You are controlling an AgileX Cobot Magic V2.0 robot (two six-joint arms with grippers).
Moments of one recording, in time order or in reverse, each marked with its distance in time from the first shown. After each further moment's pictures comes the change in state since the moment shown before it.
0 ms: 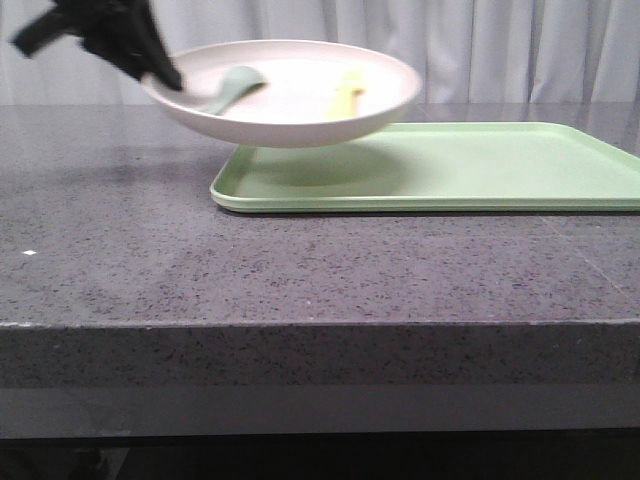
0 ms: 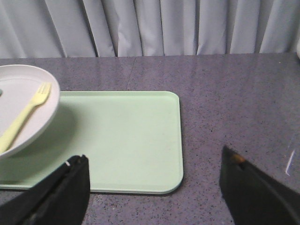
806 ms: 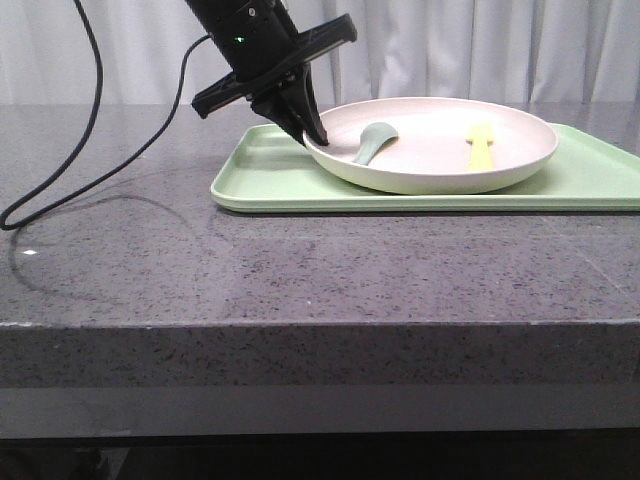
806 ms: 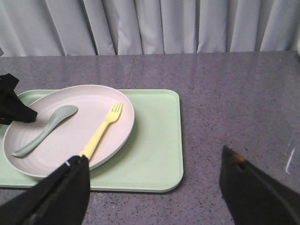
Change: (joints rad) left arm -0.193 0.384 -0.472 0.060 0.100 -0.178; right arm 0.000 0.000 0.000 0.000 0.004 0.000
